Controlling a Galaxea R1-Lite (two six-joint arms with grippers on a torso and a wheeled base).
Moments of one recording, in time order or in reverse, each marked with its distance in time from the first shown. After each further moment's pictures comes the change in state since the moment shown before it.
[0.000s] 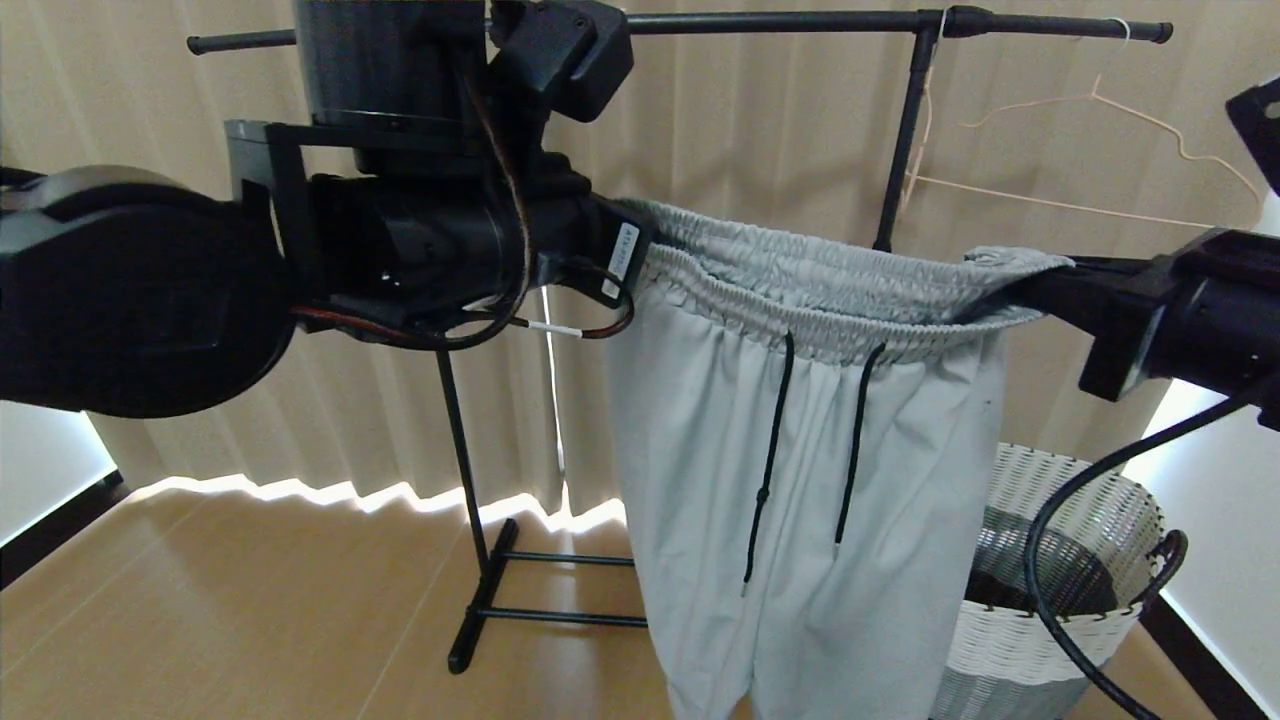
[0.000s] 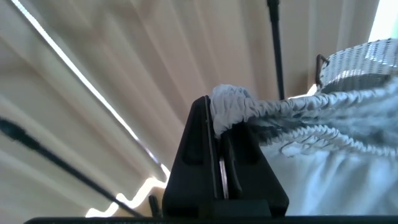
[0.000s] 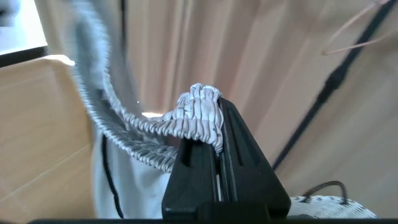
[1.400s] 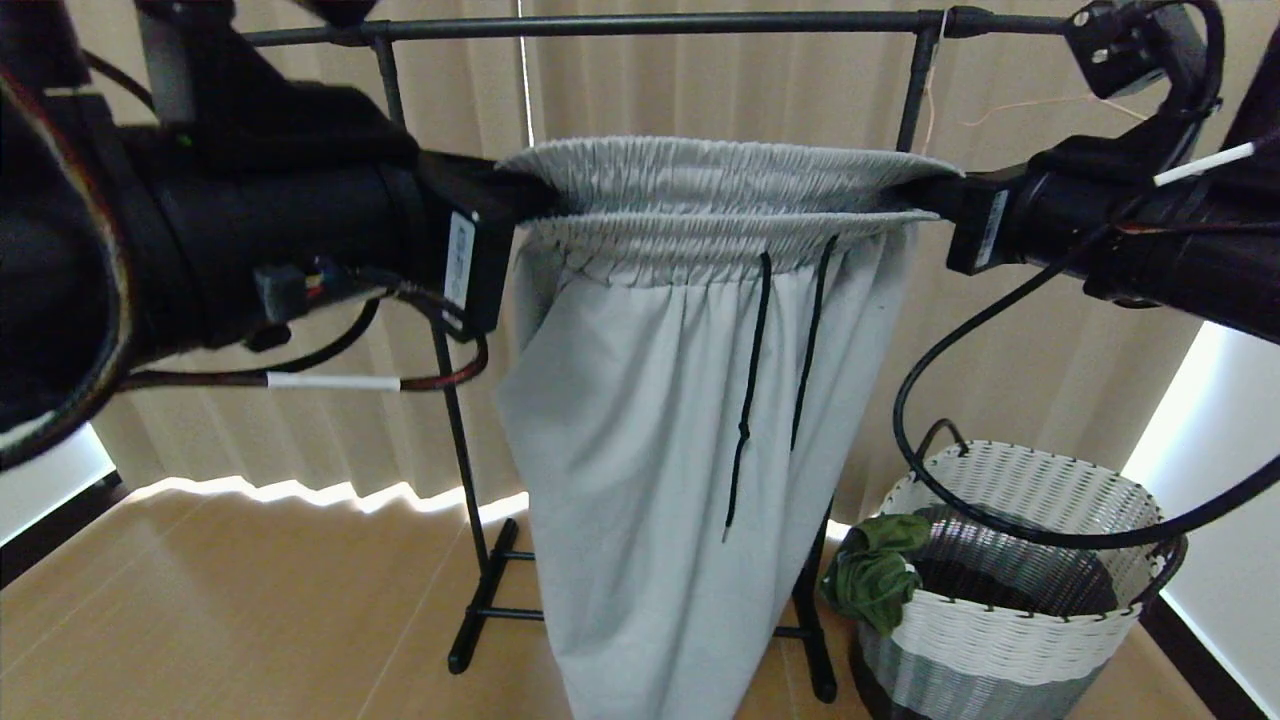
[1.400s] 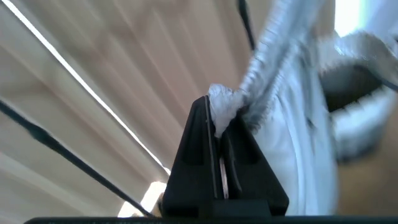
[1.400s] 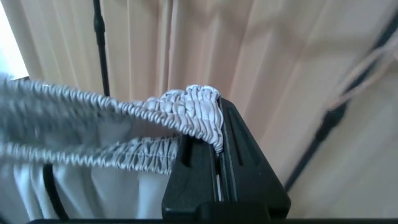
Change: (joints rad) left arm -0.063 -0.318 0.232 -0.009 -0.030 0.094; right arm -0.030 0.248 -0.288 -0.036 -0.004 0.039
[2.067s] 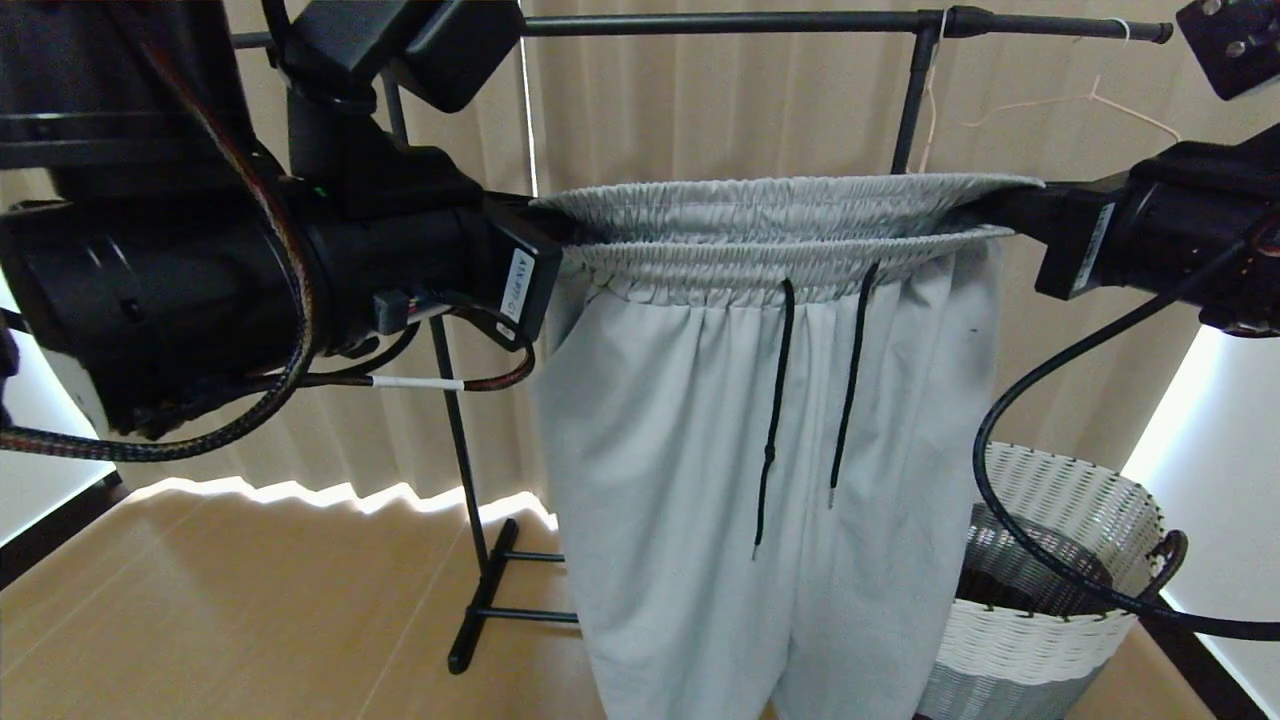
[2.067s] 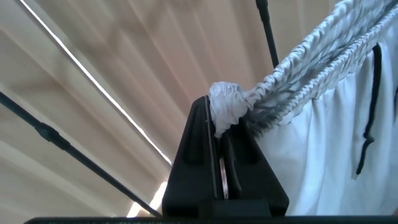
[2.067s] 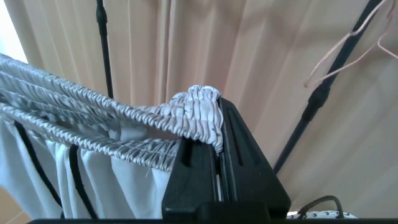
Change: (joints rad) left arm 0.037 0.077 0.028 -0.060 0.006 0.005; right arm -0.005 -0.139 0.097 0.071 0.001 0.000
